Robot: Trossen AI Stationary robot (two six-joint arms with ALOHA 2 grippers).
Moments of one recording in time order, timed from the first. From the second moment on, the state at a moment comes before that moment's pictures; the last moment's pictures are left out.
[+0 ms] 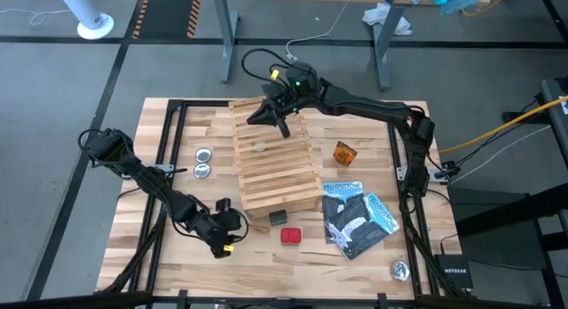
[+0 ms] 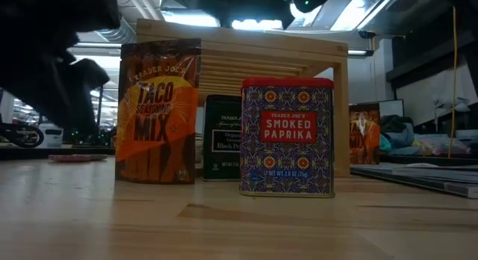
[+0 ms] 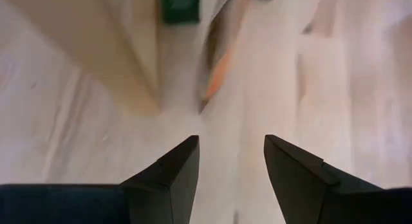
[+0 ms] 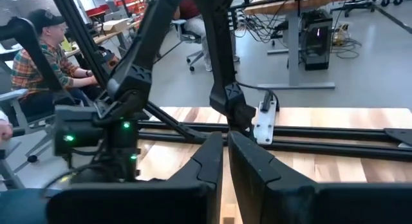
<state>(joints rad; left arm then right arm) -0.63 1.49 0.73 -0.22 -0.36 -0.66 -0.40 1.92 1.72 0.00 -0.80 0.04</state>
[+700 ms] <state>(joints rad) -0.62 1.26 0.73 -0.72 -0.58 -0.83 -0.22 1.71 1.72 -0.62 -0.58 -0.18</state>
